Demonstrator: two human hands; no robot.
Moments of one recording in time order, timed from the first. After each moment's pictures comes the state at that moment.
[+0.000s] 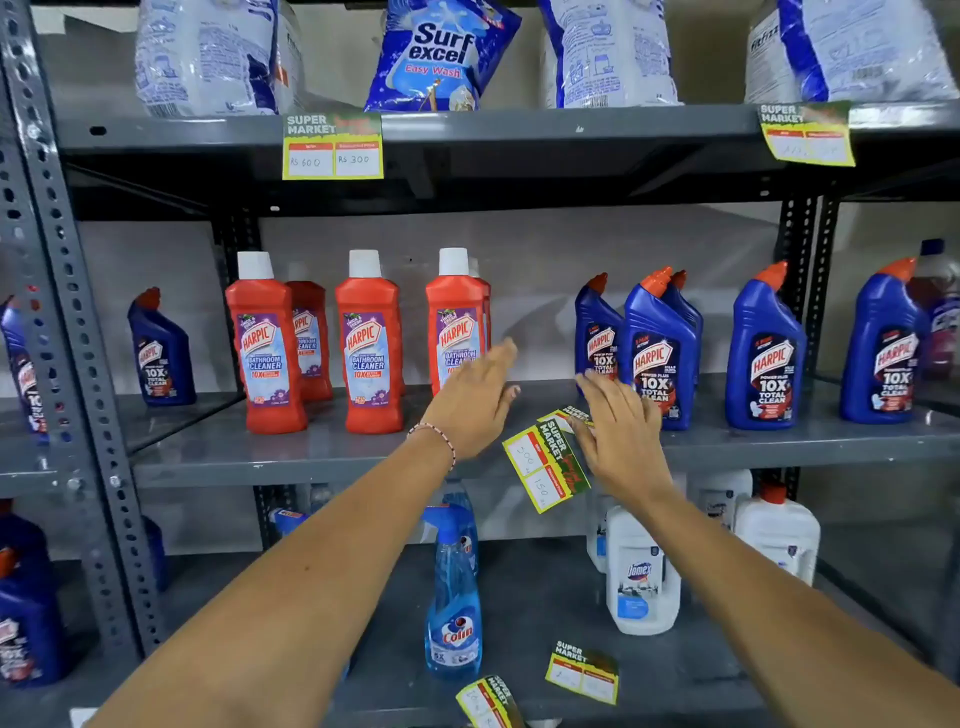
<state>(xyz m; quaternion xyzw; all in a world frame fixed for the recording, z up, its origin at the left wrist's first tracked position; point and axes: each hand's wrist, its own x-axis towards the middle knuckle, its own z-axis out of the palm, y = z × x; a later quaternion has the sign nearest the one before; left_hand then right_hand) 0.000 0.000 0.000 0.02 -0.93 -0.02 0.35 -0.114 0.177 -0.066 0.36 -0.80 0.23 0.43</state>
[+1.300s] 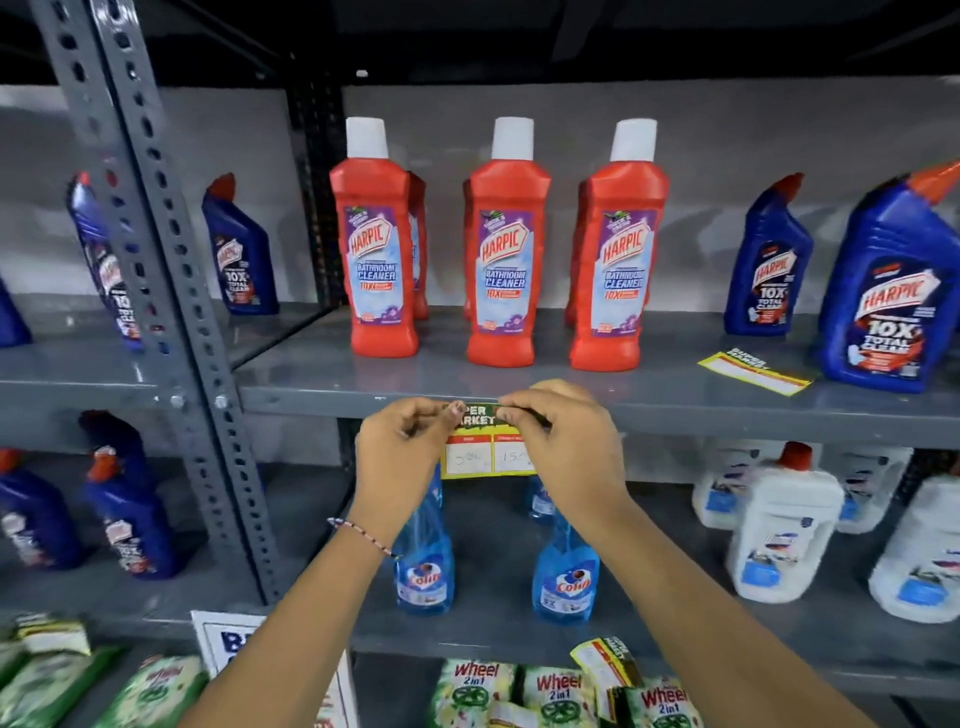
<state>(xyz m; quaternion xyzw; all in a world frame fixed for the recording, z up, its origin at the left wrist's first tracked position) 0.129 -0.154 -0.106 0.18 -0.71 -0.51 0.46 0.028 -0.019 -0.095 0.44 -0.72 0.48 0.25</state>
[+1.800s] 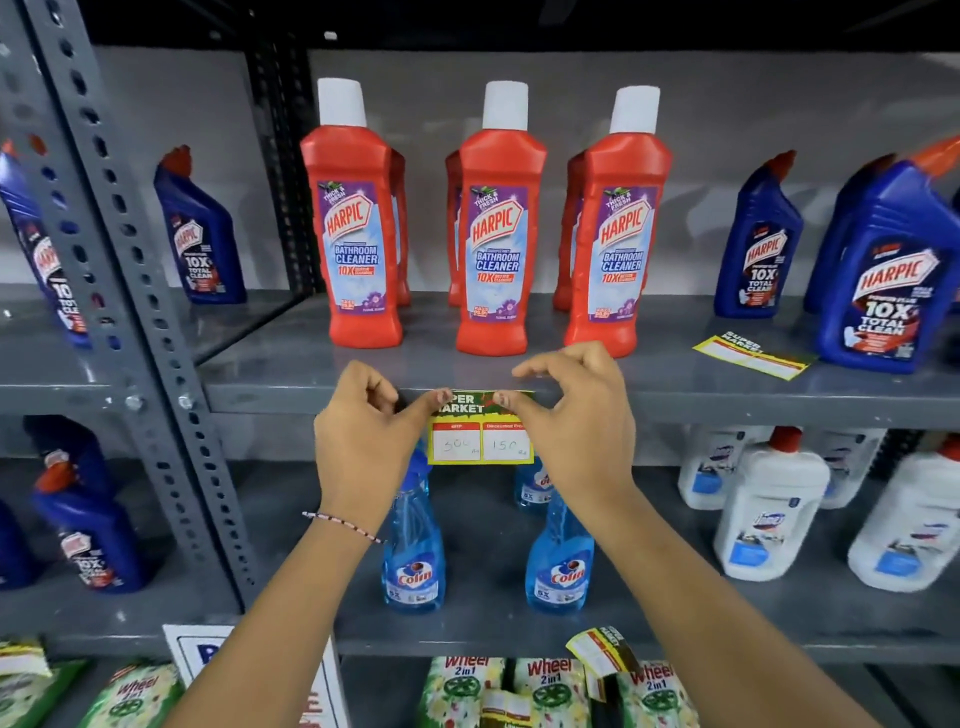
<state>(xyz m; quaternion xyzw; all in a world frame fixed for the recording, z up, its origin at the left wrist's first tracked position) 0.136 -0.163 -0.089 0.28 -0.72 -0.34 0.53 0.033 -0.021 -0.083 0.33 -0.76 0.47 0.29</state>
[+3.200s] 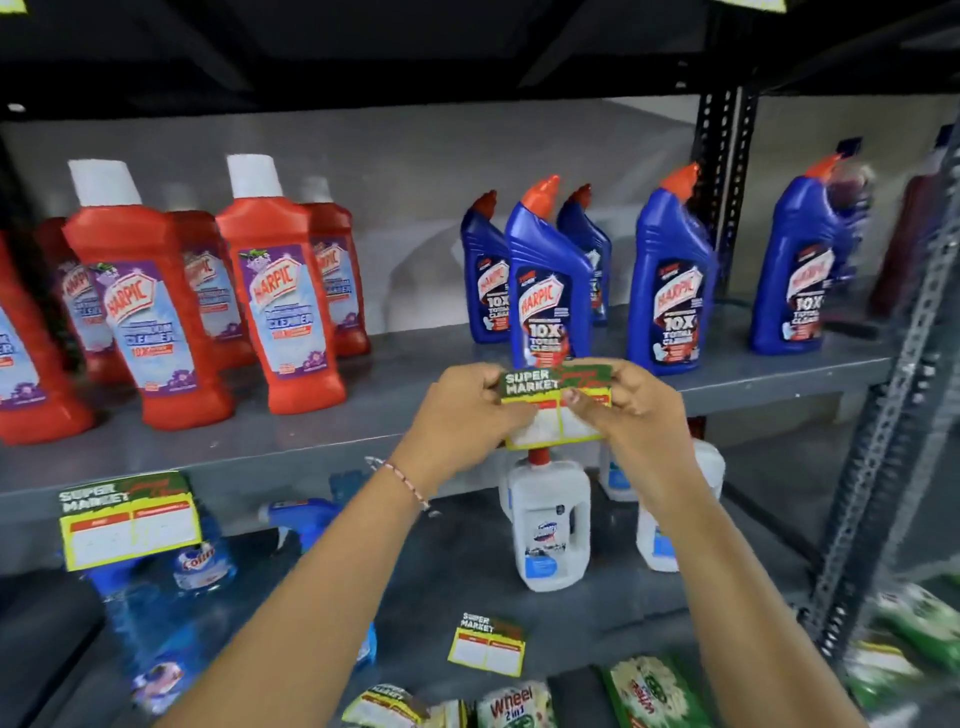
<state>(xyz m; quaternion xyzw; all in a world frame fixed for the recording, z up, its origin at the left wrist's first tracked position) -0.081 0.119 -0.035 0.01 -0.84 -0.49 0.21 -0.137 0.286 -0.065 0.27 -0.60 0.74 0.08</state>
